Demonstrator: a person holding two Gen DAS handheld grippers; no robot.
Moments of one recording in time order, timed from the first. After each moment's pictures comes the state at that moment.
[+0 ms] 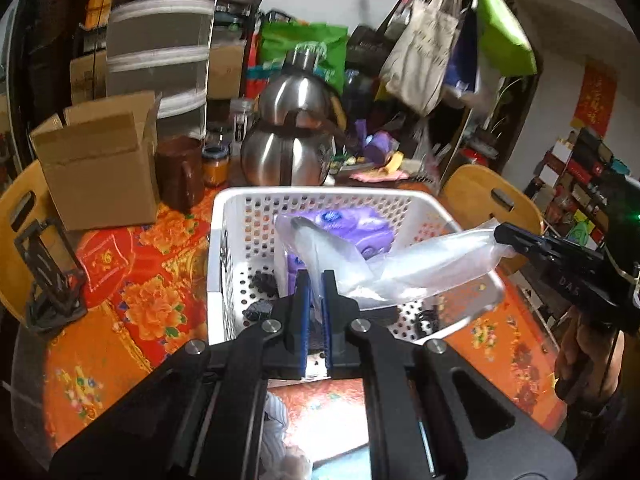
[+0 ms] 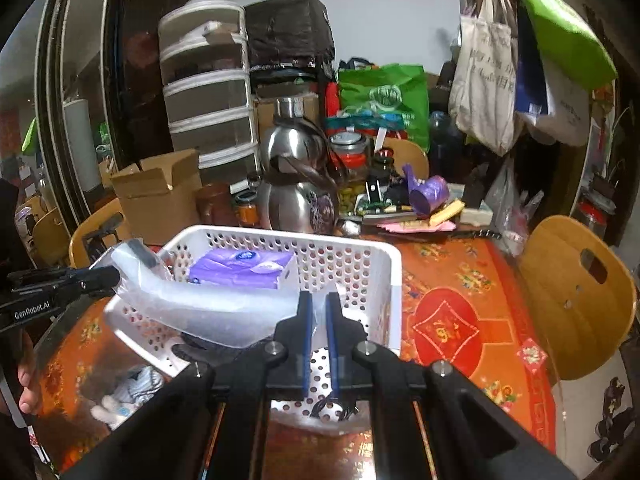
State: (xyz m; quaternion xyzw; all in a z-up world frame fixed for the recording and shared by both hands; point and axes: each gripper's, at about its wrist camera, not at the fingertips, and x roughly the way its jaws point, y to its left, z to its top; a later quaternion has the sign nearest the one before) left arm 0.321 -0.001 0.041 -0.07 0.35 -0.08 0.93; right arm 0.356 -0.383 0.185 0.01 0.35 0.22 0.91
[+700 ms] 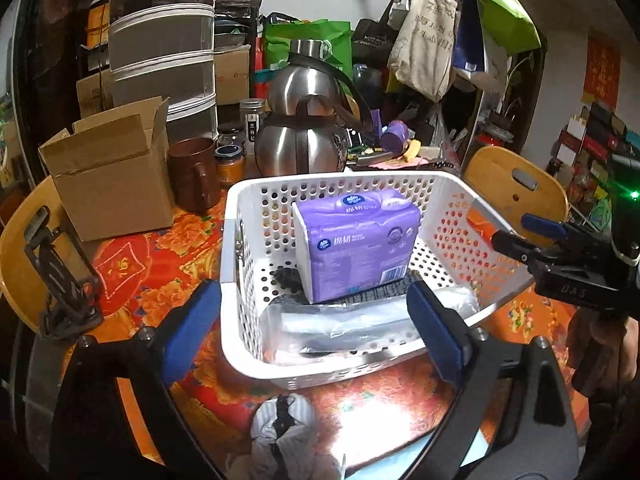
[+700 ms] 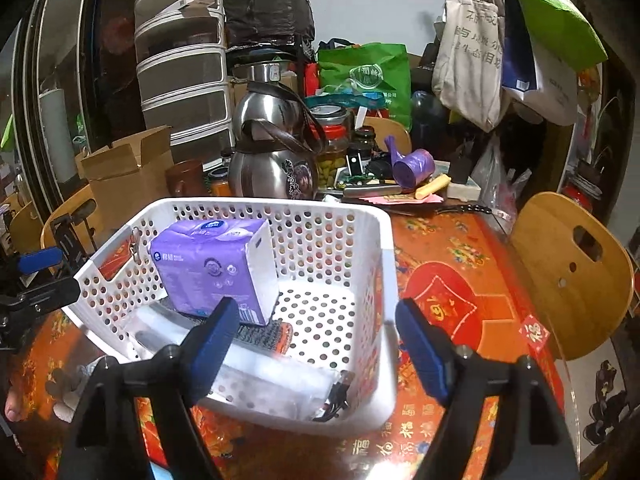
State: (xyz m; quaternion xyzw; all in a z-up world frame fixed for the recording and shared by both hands) left arm 0.310 -0.006 0.014 -0.02 0.33 -0.06 0.94; right arm 0.359 -0.376 0.146 0.00 0.37 0.18 0.91
